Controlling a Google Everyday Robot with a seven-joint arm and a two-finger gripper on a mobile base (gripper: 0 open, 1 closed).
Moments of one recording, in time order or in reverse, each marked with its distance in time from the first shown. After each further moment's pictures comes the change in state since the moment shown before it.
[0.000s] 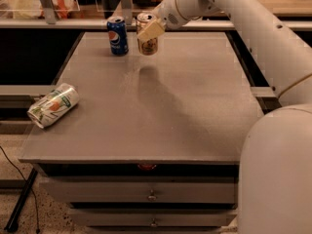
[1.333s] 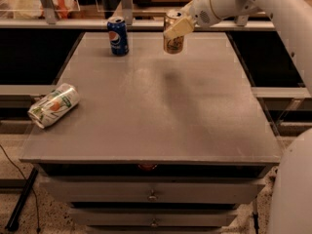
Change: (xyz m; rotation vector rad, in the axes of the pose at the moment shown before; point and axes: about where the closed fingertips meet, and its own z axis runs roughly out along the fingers) arm 0.045 -0.024 -0.080 0.081 0.015 0.098
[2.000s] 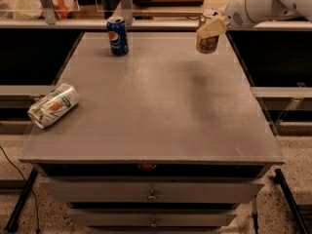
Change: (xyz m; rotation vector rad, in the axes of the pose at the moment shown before) arm 0.058 -0.039 -0.074 0.226 0.091 0.116
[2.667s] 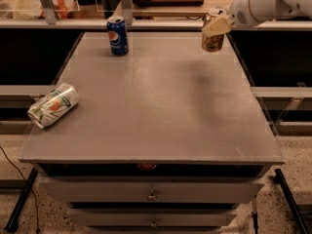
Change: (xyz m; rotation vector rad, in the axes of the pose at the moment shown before) arm 0.003 -0.010 -0.008 0.050 0.020 -0.001
